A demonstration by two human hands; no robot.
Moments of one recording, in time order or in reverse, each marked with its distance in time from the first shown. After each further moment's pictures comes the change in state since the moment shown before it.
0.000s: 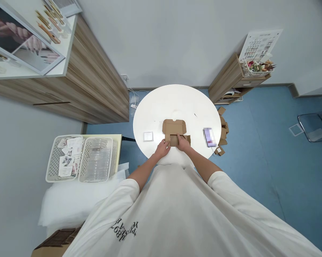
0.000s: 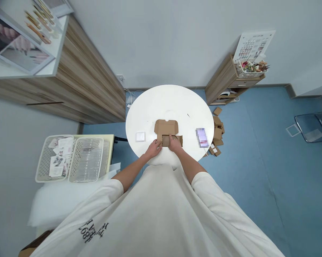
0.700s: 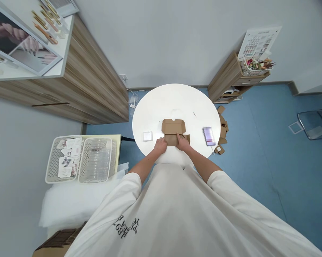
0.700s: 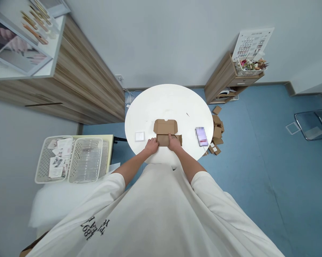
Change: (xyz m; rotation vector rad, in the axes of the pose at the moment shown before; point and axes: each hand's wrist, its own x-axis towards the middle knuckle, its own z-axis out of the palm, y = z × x) left_hand 0.017 0.010 -0.018 0.468 -0.153 0.061; right_hand 0.000 0.001 -0.001 0.020 -0.055 0.012
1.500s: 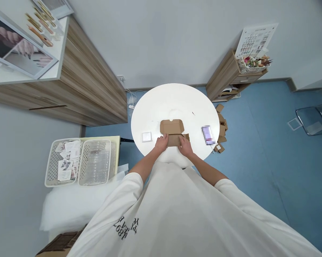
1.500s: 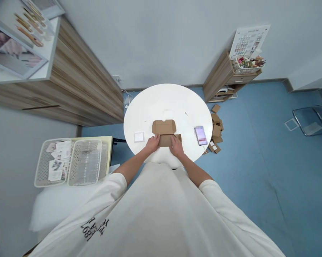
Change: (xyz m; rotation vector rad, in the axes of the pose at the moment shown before) left_hand 0.014 0.002 -0.004 -0.075 0.082 0.020; right_hand -0.036 0.021 0.028 0.128 0.330 -0.086
